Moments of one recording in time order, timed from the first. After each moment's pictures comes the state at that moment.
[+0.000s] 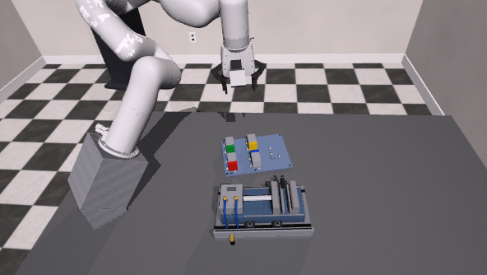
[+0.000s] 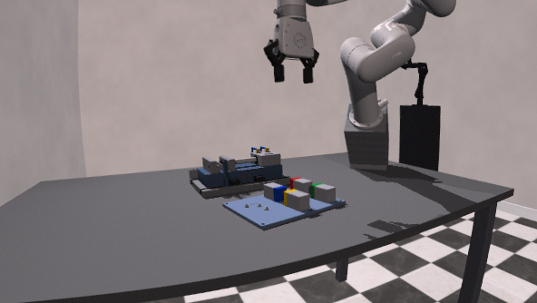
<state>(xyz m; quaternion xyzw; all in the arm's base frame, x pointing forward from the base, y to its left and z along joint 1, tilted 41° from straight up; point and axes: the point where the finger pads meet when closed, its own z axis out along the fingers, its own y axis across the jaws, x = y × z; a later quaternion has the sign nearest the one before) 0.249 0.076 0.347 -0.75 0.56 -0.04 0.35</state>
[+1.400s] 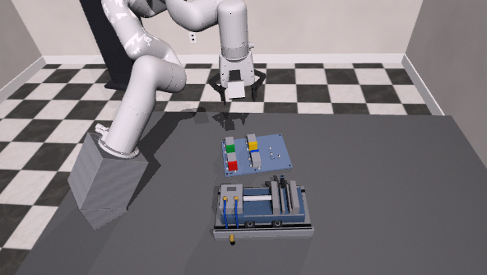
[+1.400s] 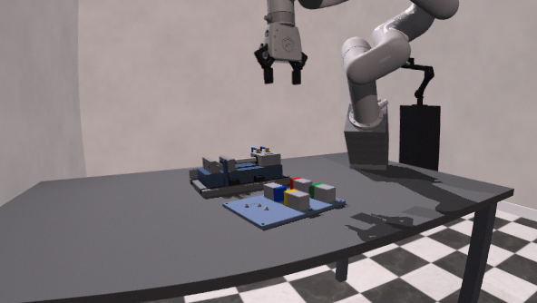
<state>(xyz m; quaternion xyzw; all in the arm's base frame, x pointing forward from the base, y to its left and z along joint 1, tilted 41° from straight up) 0.262 0.023 0.323 -0.75 0.57 -0.04 0.35</state>
